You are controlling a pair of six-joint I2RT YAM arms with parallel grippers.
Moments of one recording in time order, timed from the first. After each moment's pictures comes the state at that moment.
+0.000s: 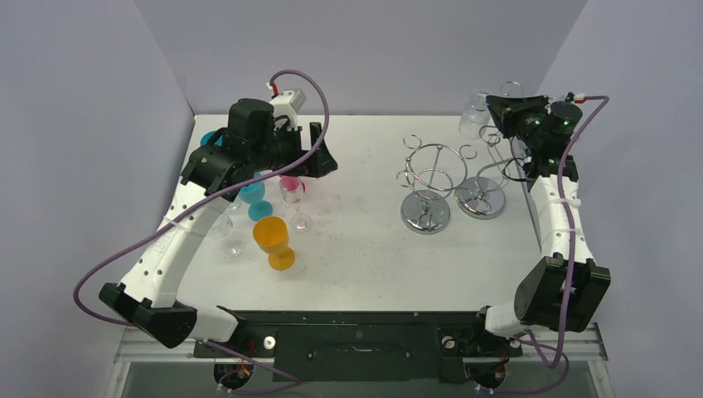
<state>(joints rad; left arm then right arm) -0.51 1.38 1.71 -0.88 0.22 -0.41 -0.23 1.43 1.31 0.00 -0.41 1.32</state>
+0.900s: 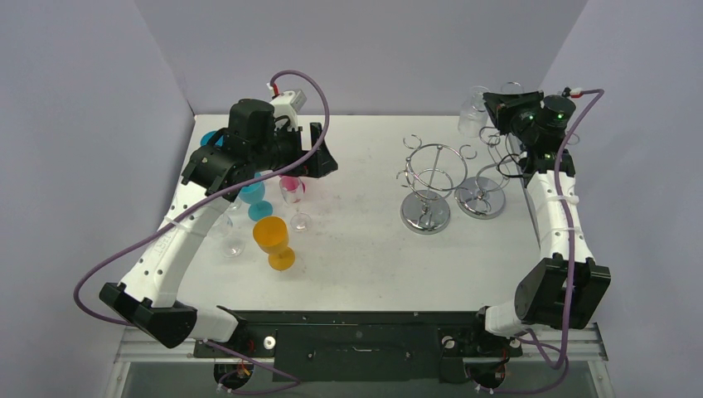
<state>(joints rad) -0.51 1.38 1.70 -0.88 0.22 -0.41 -0.17 1.44 1.37 -0.08 -0.32 1.27</state>
